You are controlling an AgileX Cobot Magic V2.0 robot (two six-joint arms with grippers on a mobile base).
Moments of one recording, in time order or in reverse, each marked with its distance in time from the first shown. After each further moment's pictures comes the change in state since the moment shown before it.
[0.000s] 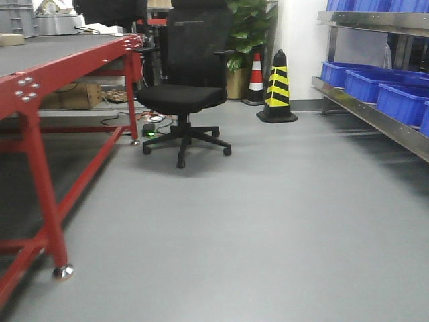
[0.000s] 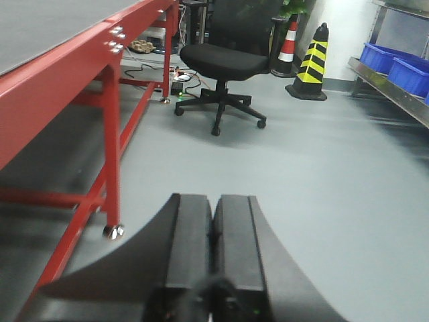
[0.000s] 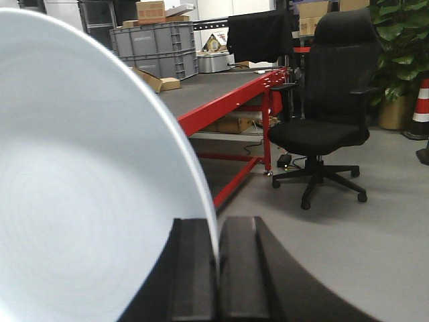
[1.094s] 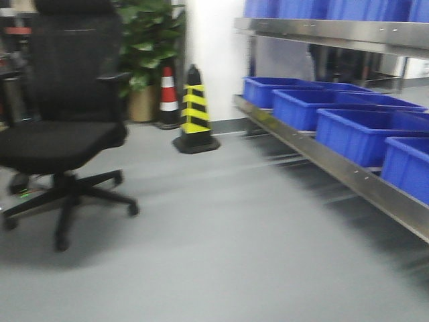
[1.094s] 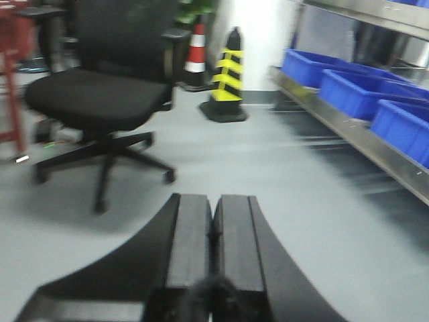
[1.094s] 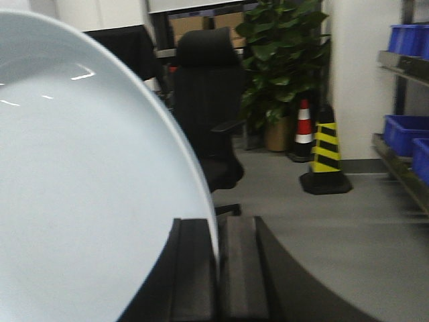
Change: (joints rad) left arm 0.000 0.000 0.000 0.000 0.000 0.000; right arm 0.000 0.000 0.000 0.000 0.000 0.000
